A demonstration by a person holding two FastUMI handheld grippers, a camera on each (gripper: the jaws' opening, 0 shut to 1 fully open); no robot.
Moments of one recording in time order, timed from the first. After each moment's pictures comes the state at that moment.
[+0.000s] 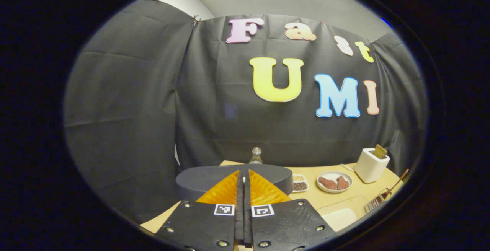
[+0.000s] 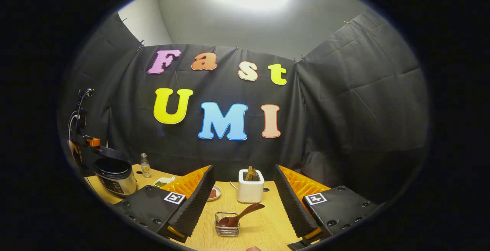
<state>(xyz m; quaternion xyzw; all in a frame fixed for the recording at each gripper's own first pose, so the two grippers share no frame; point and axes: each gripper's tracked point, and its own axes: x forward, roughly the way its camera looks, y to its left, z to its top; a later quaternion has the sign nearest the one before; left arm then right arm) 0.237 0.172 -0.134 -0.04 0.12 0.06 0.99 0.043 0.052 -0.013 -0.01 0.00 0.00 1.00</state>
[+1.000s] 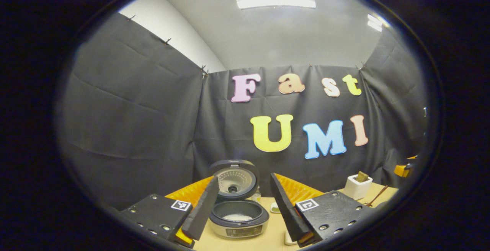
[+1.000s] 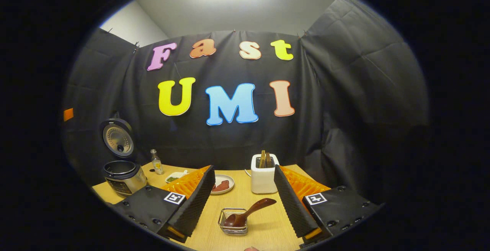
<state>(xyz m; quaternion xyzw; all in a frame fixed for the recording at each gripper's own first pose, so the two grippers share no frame) 0.038 0.127 0.023 0.00 -0.03 0.08 1.00 0.105 0.038 -0.086 0.06 0.09 0.06 0.99</state>
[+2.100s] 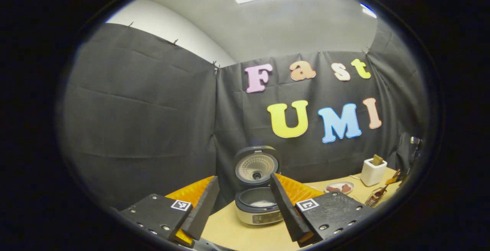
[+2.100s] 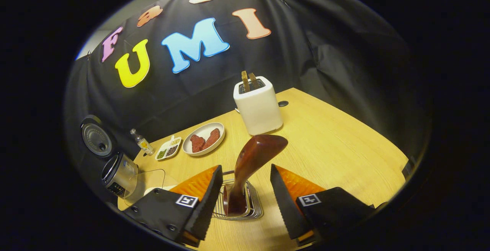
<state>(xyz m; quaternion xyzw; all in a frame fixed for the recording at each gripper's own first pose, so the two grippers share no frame) -0.011 0.171 0.007 0.04 0.01 0.14 0.99 0.149 0.049 -0.269 0.19 0.32 0.02 0.93</state>
